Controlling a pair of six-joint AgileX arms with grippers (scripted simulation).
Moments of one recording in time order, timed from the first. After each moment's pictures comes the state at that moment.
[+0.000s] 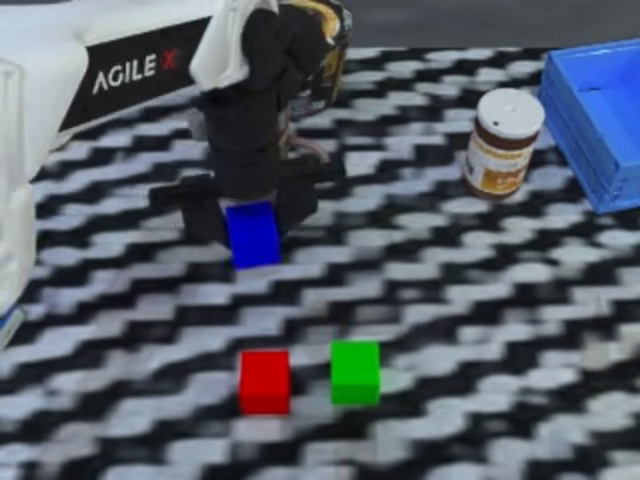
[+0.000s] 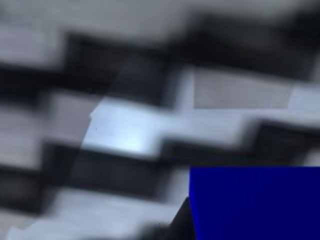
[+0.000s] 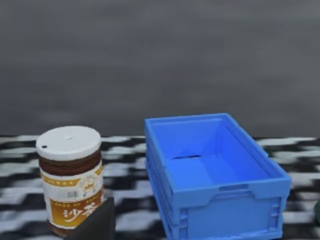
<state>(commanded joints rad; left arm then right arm) -0.53 2.22 1.79 -1.14 -0.01 -0.69 0.01 0.00 0.00 0.00 0.00 0.00</state>
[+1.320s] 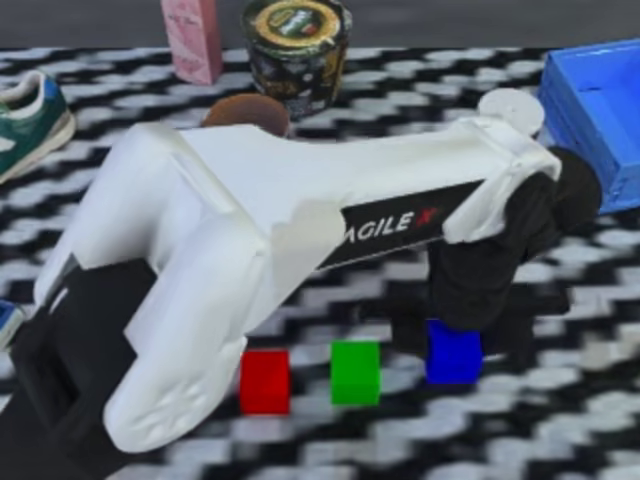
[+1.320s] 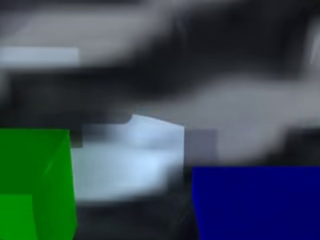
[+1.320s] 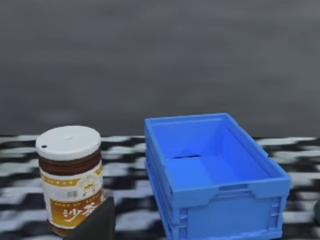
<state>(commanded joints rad) -0.98 2.41 1.98 -1.12 -0.01 -0.96 0.01 0.00 0.00 0.00 0.00 0.00</state>
